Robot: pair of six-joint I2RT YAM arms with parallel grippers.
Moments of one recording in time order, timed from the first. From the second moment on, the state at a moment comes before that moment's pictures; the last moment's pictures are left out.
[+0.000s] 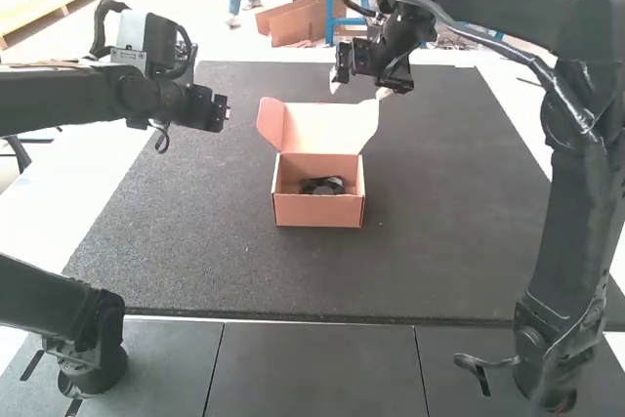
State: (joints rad) left arm -0.22 1.21 0.86 -0.22 -0.16 0.04; right arm 0.52 1.84 1.75 -0.87 -0.07 0.30
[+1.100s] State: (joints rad) left arm -0.22 1.67 1.13 -0.07 -0.13 0.04; right arm 0.41 1.94 1.72 -0.63 -0.06 0.23
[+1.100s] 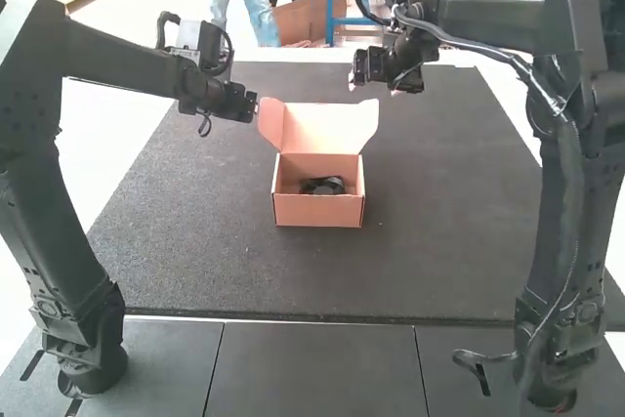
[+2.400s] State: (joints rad) left arm -0.24 1.67 1.14 -0.08 0.05 0.02; right arm 0.39 2.07 1.87 -0.81 -0.15 0.27
